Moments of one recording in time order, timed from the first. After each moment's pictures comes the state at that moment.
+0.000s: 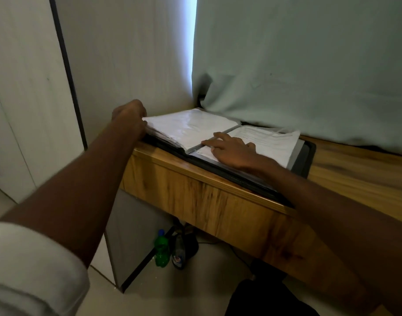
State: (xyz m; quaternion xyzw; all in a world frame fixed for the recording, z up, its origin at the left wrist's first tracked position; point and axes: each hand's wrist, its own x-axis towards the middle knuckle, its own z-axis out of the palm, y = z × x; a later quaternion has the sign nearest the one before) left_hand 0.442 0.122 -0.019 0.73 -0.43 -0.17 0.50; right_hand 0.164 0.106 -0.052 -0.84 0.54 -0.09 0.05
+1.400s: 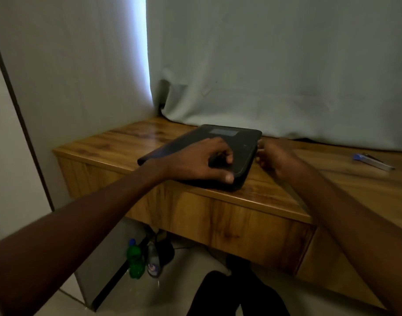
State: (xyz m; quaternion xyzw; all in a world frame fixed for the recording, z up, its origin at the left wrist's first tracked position) left_hand 0.207 0.203 -0.026 0.30 -0.92 -0.12 0.22; right_hand -0.038 0.155 -0.042 -0.42 0.59 -0.55 0.41
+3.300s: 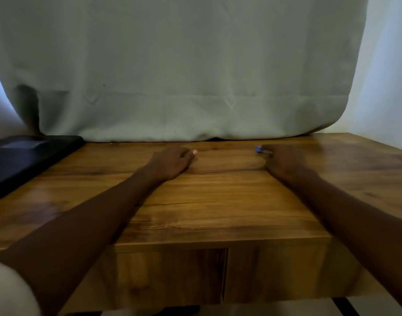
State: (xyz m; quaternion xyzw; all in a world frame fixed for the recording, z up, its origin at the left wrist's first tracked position) left_hand 0.003 0.054 -0.059 0.37 -0.90 -0.05 0.24; right_hand -0.277 0.205 -0.047 -0.49 0.83 -0.21 -0.14
